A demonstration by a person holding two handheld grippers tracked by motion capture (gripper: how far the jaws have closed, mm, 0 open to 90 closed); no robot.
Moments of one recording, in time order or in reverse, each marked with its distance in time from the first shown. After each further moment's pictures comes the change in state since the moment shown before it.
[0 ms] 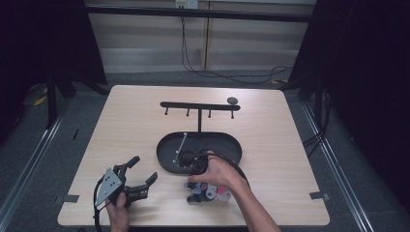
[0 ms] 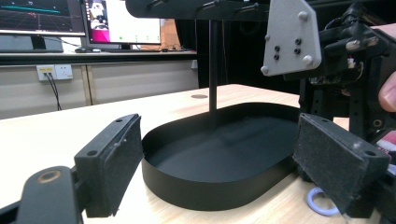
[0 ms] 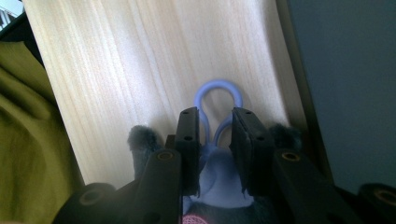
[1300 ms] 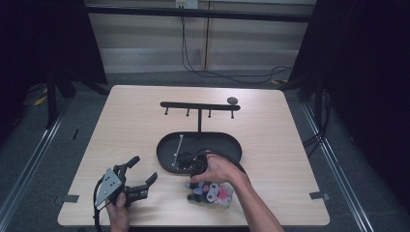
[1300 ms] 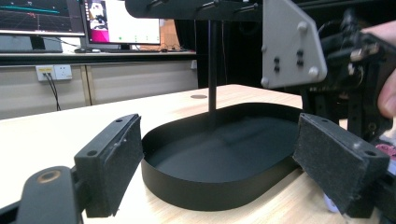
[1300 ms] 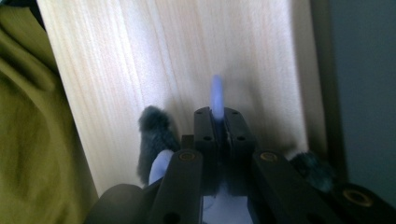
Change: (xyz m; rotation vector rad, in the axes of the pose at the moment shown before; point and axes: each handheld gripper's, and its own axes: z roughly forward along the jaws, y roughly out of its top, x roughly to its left) left arm 0.000 0.000 0.000 -0.004 -0.001 0.003; right arm -0.002 0.005 0.003 0.084 0.051 -0.076
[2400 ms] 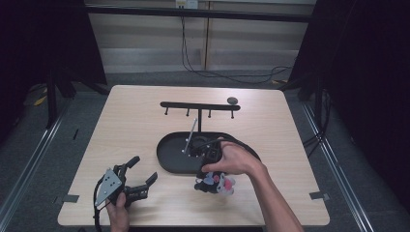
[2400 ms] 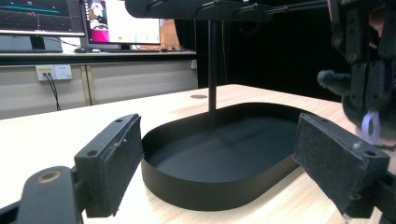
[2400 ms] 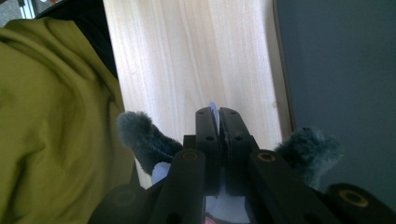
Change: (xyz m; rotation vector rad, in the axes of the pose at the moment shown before) left arm 0.000 0.000 0.000 0.001 -0.004 0.003; right arm 0.019 -0.027 -0.075 -0.100 -0.032 -0.031
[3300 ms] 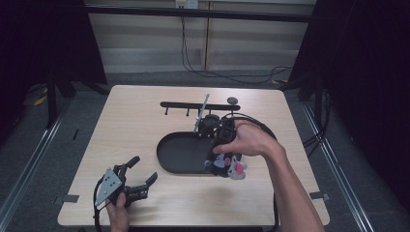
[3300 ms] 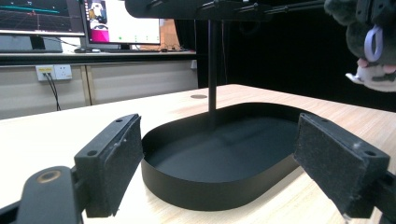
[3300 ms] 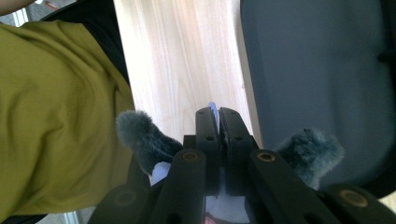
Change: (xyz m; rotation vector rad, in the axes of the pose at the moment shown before) left arm 0.000 0.000 0.000 0.001 0.000 0.001; right arm 0.004 -0.007 -0.078 -0.024 -0.060 -0.009
